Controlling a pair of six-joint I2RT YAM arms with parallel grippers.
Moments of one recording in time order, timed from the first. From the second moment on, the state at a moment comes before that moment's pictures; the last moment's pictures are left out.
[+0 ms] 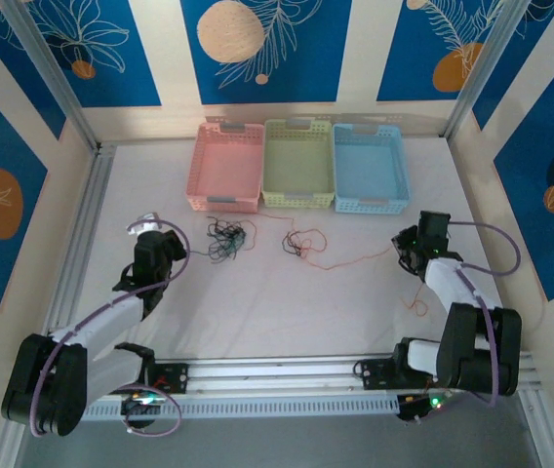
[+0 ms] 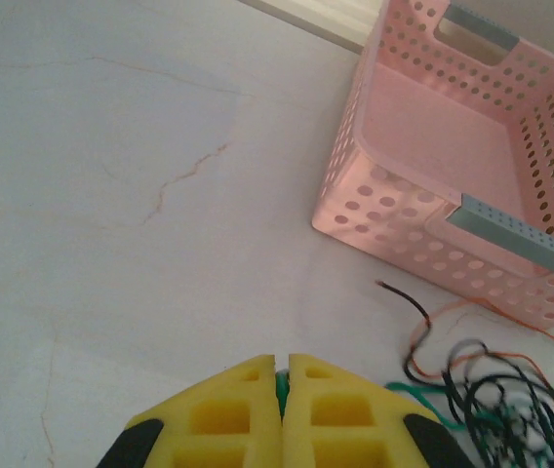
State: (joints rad) left arm -0.26 1.08 0.36 0.26 -0.27 -0.52; right arm -0.14 1.25 0.59 -0.21 -0.08 0.94
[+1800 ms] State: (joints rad) left arm -0.26 1.15 0.37 0.28 -0.14 -0.50; right arm 0.55 1.74 1.25 -0.68 -0.16 0.40
